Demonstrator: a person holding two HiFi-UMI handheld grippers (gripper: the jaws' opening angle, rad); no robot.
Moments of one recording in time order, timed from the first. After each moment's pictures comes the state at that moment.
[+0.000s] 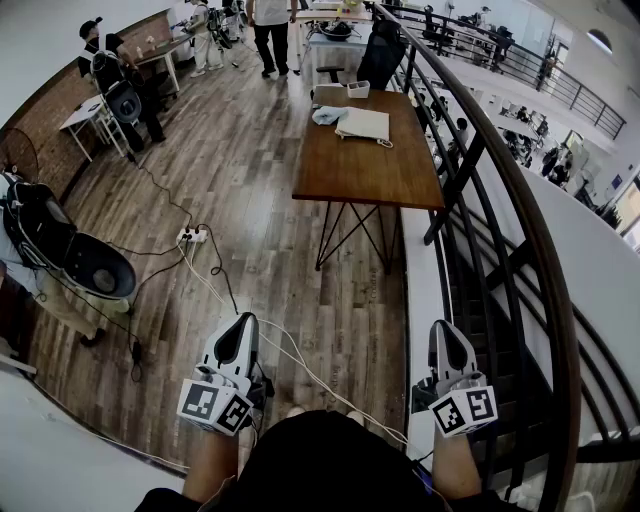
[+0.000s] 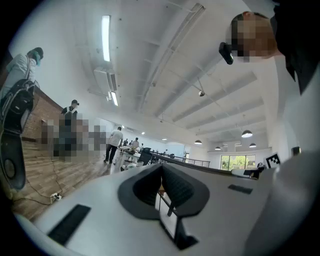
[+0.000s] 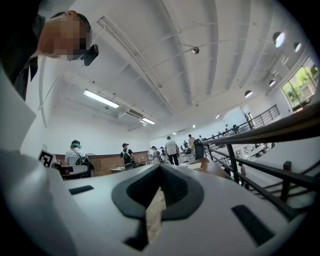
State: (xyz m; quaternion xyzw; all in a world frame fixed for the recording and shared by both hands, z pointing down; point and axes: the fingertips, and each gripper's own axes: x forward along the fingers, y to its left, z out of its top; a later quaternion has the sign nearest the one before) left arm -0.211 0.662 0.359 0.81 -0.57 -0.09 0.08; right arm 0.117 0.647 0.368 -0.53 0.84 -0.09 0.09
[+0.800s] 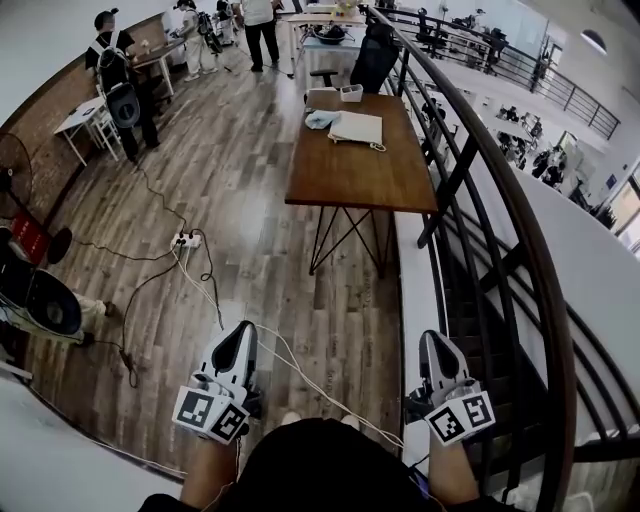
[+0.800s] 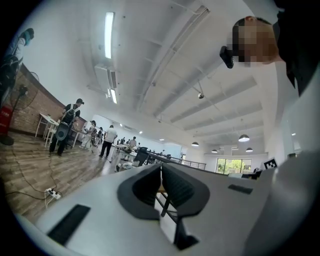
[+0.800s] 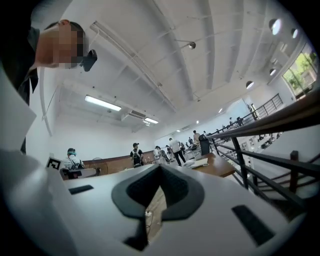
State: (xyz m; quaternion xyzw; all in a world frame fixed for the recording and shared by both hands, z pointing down) left arm -0.200 0.665 0.354 0.82 -0.56 -0.11 0.09; right arm 0.110 0.654 0.367 -0.50 0.85 -0.13 0.10
